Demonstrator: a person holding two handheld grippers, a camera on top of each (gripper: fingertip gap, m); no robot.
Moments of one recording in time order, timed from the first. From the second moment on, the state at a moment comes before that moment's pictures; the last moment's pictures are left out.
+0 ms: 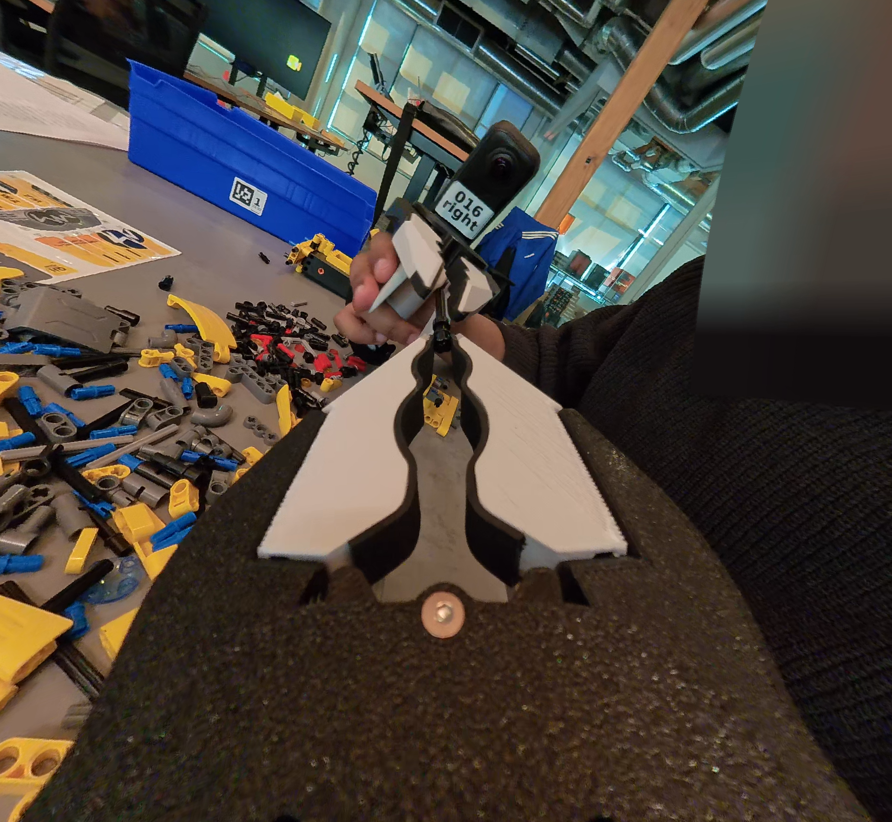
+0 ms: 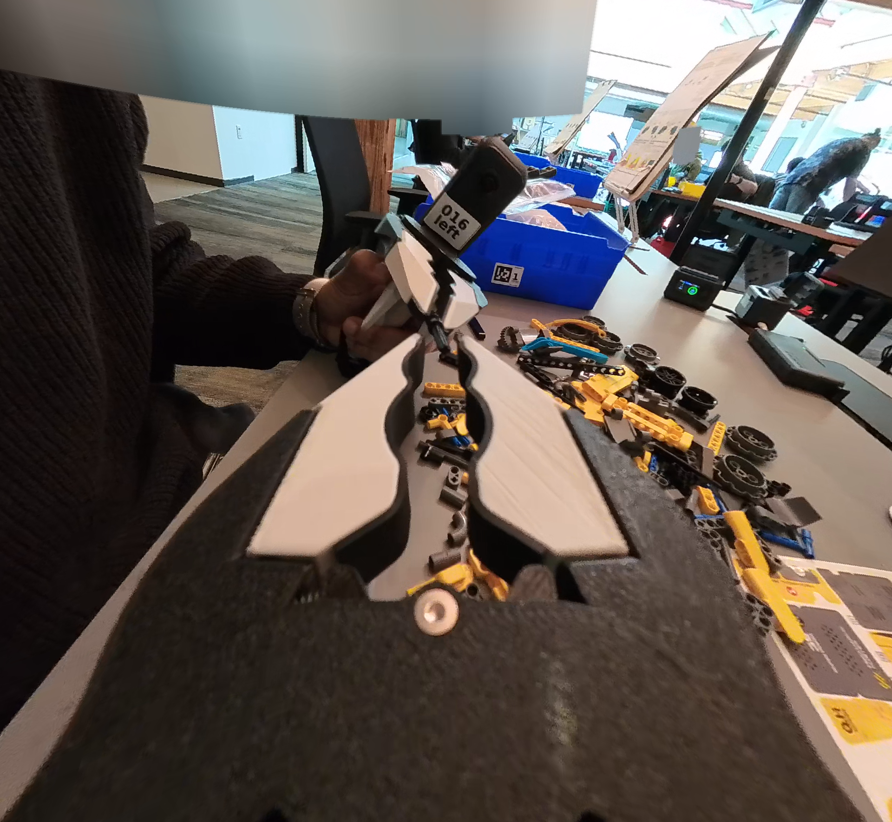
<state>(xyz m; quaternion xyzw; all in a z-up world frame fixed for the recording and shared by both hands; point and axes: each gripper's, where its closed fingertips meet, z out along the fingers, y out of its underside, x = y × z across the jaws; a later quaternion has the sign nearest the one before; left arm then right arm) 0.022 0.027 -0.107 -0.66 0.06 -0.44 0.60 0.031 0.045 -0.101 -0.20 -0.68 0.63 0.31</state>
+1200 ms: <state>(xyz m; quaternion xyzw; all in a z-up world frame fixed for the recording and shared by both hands) 0.019 0.032 -0.126 -0.69 0.02 -0.48 0.54 0.030 0.047 -0.125 -0.22 -0.72 0.60 0.27</state>
